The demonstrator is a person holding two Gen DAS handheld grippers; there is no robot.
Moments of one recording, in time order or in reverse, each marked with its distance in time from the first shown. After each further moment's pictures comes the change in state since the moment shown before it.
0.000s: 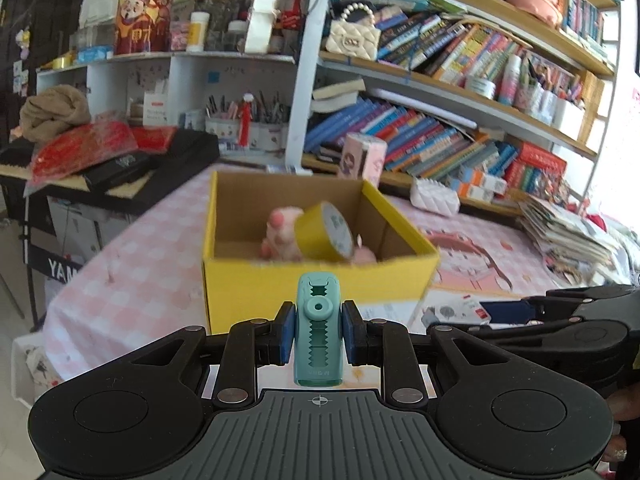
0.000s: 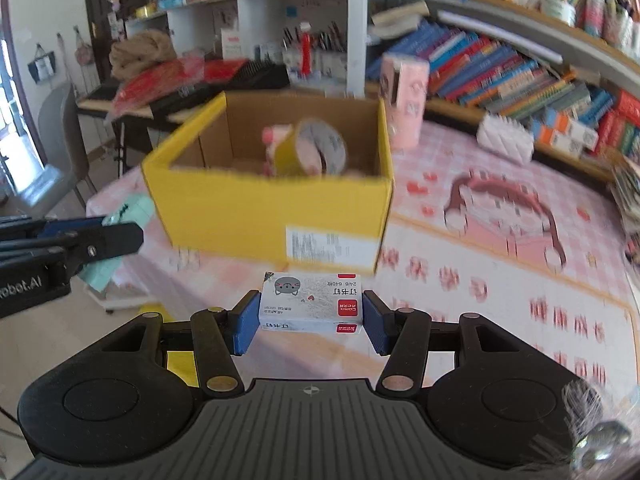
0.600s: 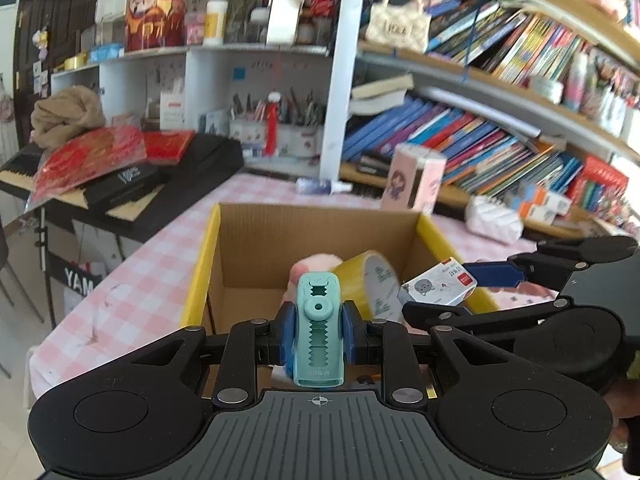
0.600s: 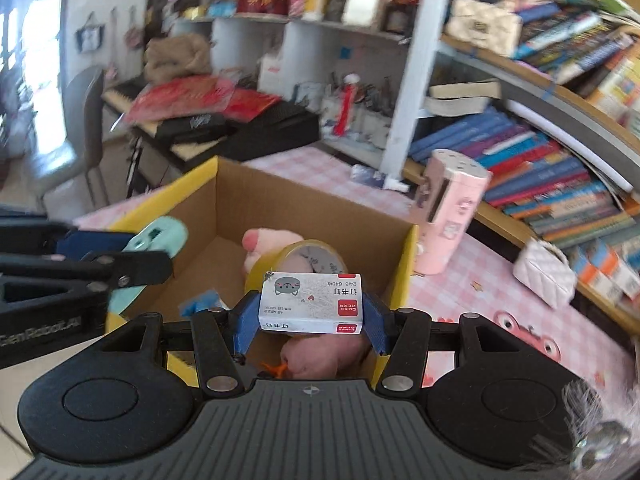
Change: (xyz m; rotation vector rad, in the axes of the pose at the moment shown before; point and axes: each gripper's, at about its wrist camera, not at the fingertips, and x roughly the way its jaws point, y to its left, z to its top) left arm 0.112 -0.001 0.054 -0.021 0.032 0.130; right arm 0.109 -0.014 0.102 -0.300 -0.054 0.053
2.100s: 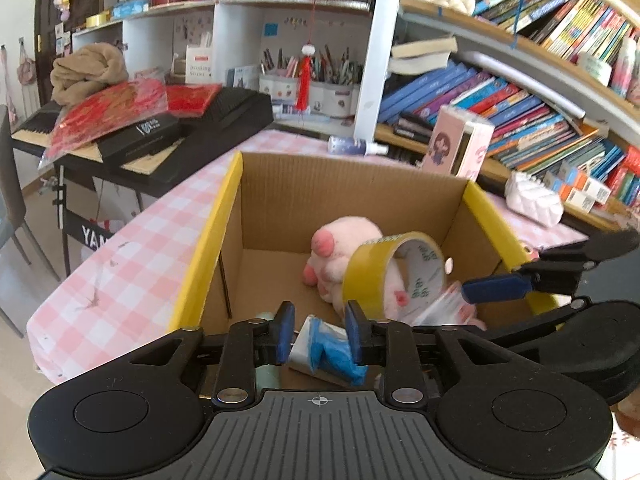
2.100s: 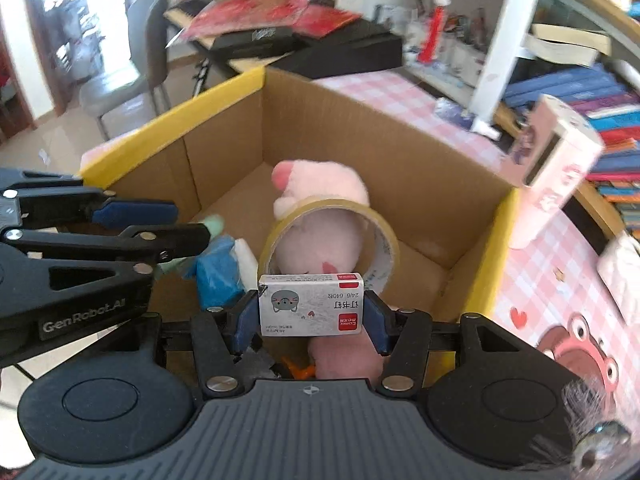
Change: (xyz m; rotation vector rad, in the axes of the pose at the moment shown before) left arm 0.029 0.009 -0.005 -0.068 0.097 0.066; right arm 0.056 -0.014 0.001 -0.038 0.206 0.216
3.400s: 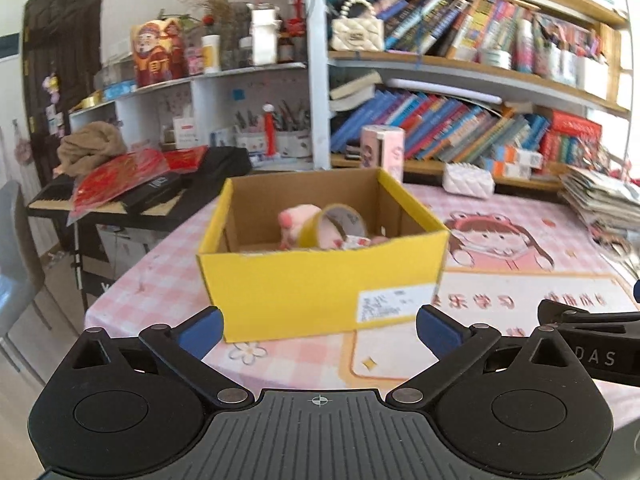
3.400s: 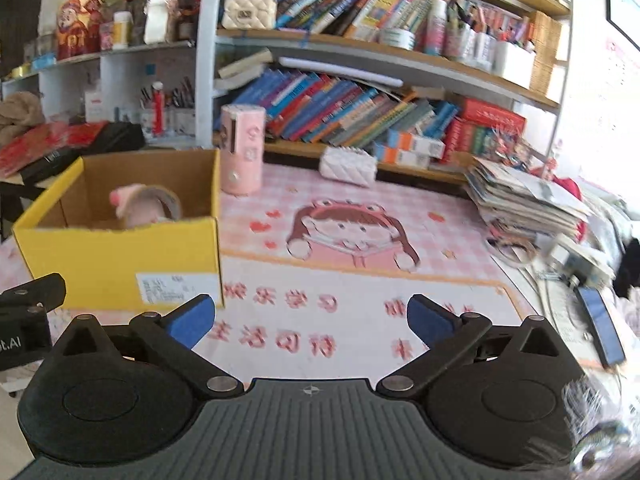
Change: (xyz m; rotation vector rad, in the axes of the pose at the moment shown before) left arm -0.138 -0.041 -0.097 0.197 -0.152 0.001; right arm -0.166 0.094 -0.177 0.540 -0.247 -0.684
